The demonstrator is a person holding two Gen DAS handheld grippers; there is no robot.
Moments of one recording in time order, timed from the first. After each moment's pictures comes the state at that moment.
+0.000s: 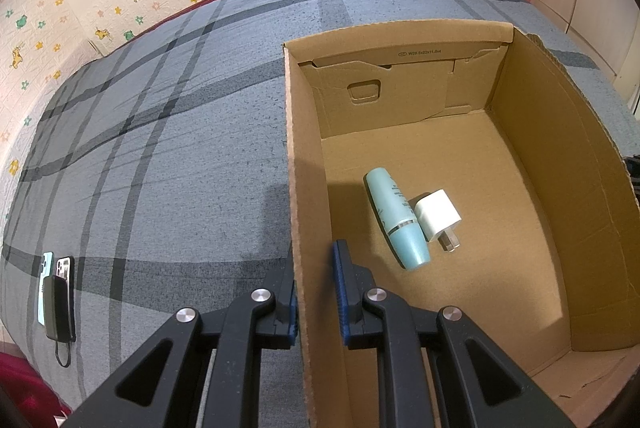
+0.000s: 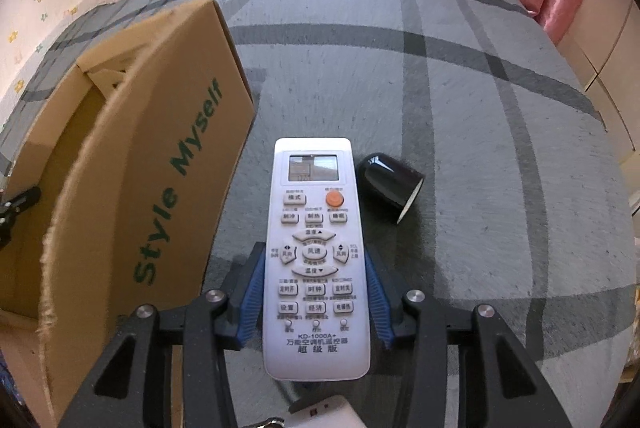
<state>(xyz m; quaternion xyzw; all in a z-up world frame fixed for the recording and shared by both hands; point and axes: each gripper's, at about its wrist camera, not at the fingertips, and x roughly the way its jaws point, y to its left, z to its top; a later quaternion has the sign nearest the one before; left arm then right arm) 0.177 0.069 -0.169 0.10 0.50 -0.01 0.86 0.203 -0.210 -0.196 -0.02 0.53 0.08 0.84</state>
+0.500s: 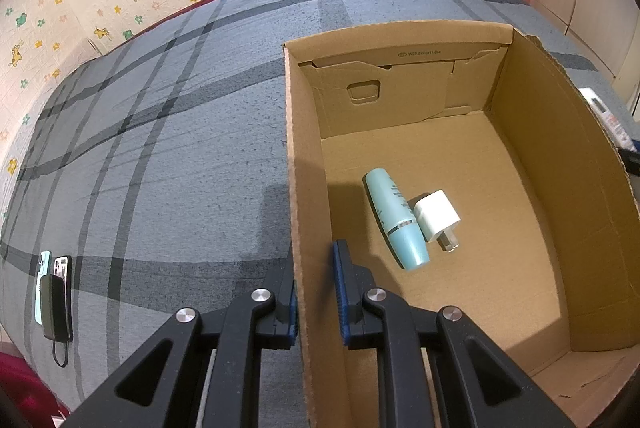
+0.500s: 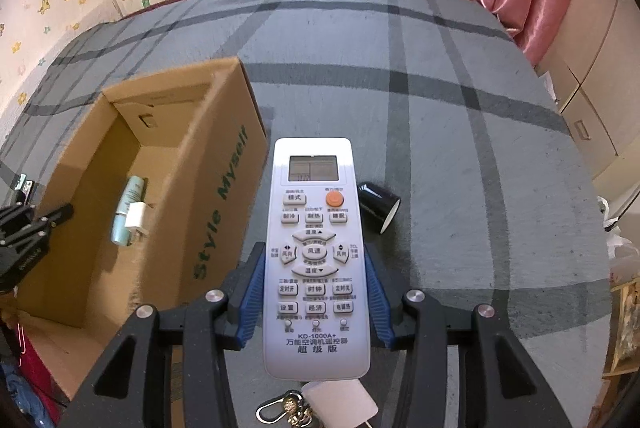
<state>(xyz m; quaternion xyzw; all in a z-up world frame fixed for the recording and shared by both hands) 0.176 0.068 -0.169 0.10 0.50 -0.01 0.86 0.173 -0.209 -0.135 -0.02 0.50 0.07 0.86</state>
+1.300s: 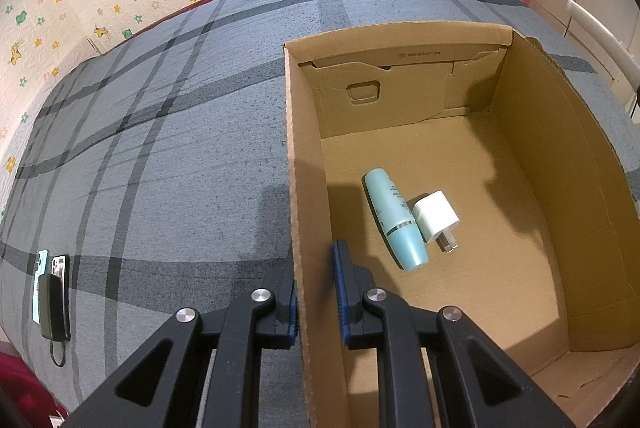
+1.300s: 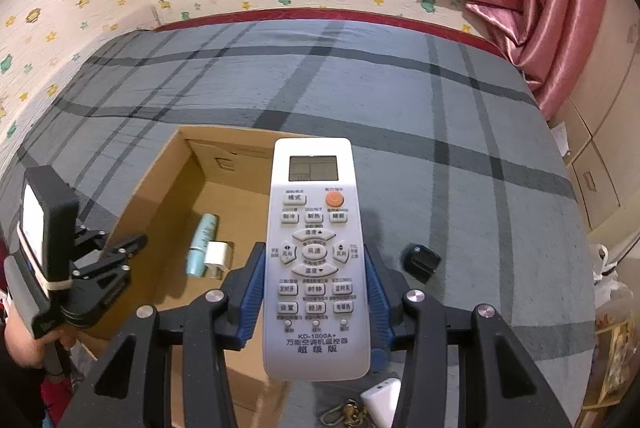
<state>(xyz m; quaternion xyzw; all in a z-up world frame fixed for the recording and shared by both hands) 0.176 0.071 -0.170 0.09 0.50 -0.02 0.86 0.166 -0.137 -0.070 -0.05 0.46 0.11 0.88</state>
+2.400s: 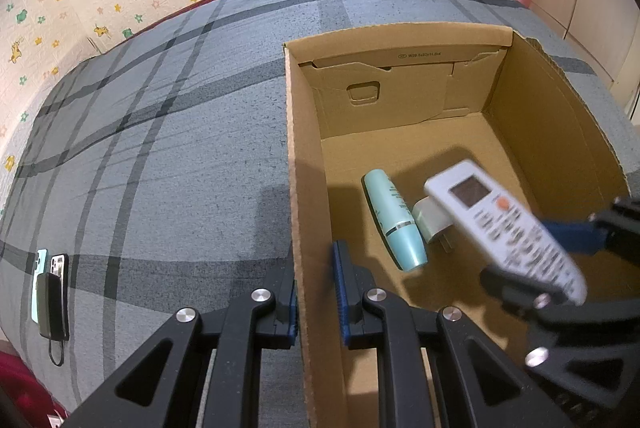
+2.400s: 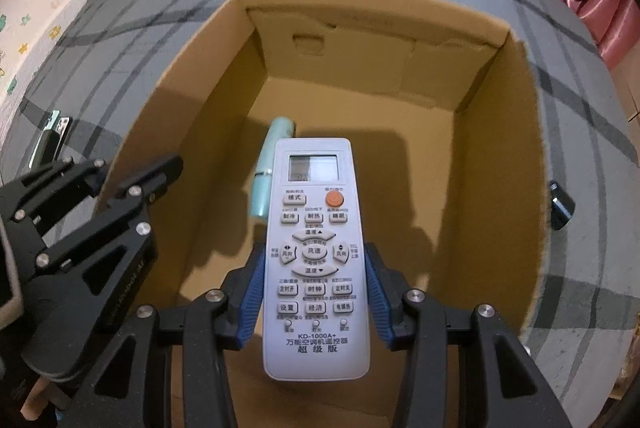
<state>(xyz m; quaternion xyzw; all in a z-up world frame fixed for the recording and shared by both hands) 0.177 0.071 -0.171 0.09 0.50 -0.02 0.86 0.175 -0.036 -0.174 -0.06 0.59 0.15 0.79</state>
